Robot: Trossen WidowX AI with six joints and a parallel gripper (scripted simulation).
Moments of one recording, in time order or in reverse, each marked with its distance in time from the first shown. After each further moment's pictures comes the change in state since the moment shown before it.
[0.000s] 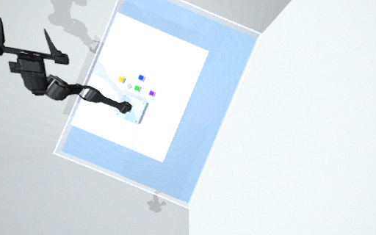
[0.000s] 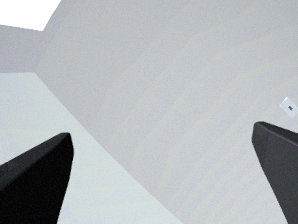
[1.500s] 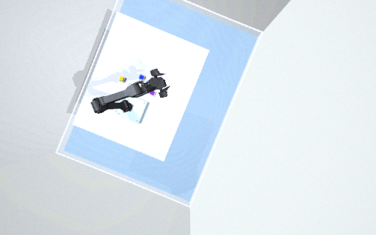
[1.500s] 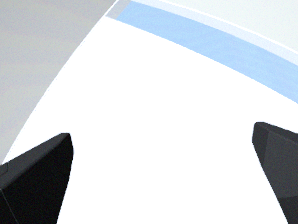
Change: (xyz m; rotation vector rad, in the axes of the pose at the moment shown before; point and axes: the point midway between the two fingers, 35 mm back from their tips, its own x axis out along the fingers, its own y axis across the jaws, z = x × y) arm -0.113 -0.568 -0.052 -0.275 0.513 -1.164
